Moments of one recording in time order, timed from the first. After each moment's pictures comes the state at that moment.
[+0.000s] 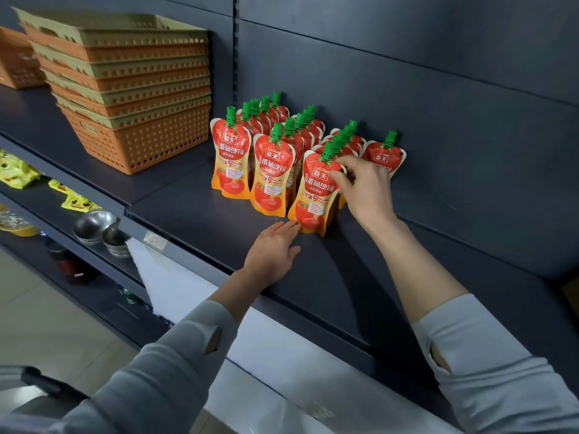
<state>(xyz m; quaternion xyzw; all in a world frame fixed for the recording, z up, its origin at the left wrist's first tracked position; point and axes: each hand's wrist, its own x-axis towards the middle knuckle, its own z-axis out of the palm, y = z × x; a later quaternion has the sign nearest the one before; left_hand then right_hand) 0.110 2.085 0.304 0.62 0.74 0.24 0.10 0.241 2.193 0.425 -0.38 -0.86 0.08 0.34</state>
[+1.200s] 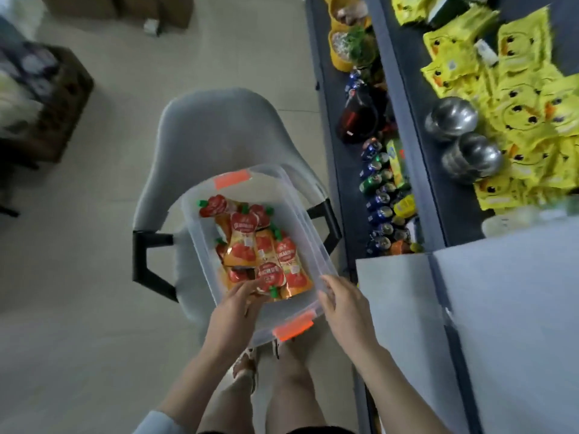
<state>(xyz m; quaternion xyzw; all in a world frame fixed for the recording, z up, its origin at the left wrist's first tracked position) 0.004 1.544 0.046 -0.06 0.89 0.41 0.19 -0.001 1.760 0.053 -0.06 -0.95 0.28 -0.15</state>
